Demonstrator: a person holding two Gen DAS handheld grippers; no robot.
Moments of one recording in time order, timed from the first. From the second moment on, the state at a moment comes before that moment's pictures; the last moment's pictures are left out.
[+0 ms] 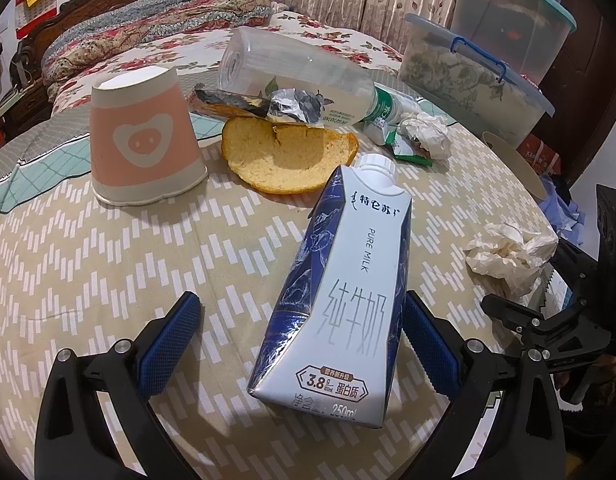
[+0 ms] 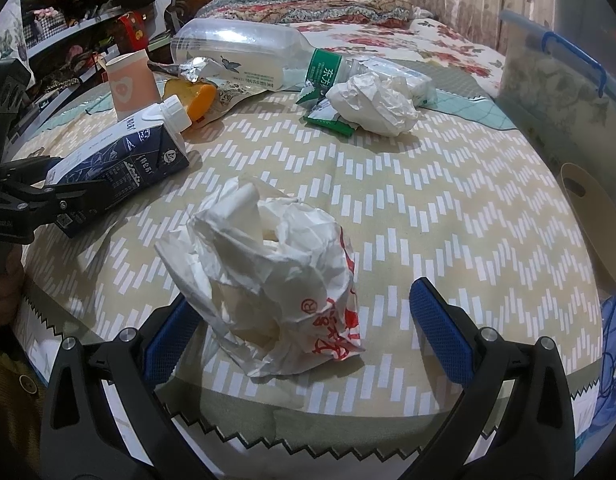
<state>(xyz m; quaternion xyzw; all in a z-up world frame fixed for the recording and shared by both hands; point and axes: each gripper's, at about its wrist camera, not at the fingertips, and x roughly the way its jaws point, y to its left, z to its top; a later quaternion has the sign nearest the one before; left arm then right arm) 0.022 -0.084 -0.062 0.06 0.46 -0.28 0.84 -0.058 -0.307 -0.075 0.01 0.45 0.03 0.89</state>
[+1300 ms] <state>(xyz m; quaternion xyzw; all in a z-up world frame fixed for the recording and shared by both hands) 0.020 -0.084 -0.052 0.06 0.45 -0.29 0.84 -0.073 -0.298 -0.070 -0.03 0.43 0.02 0.90</state>
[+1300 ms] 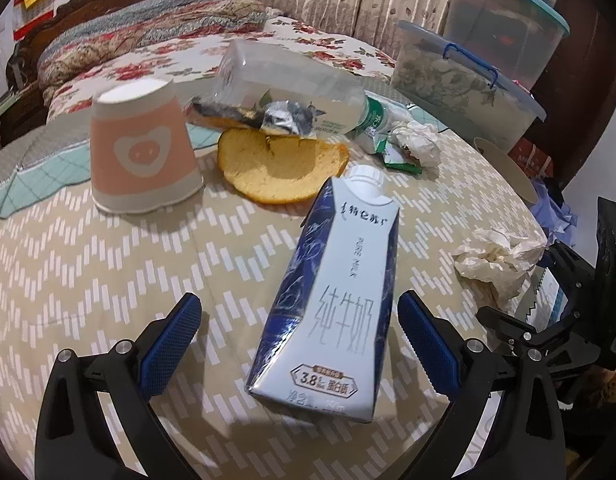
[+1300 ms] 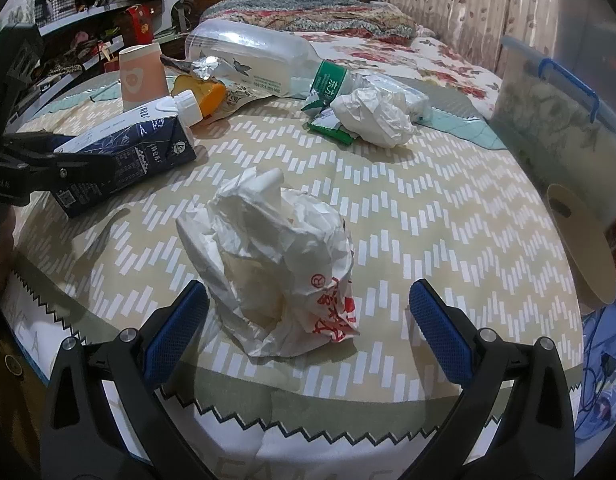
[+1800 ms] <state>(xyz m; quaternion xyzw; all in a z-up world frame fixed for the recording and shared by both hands) 0.020 -0.113 -0.054 0.08 0.47 -0.31 0.82 -0.066 -0.321 -0.063 0.05 0.42 0.05 0.90</state>
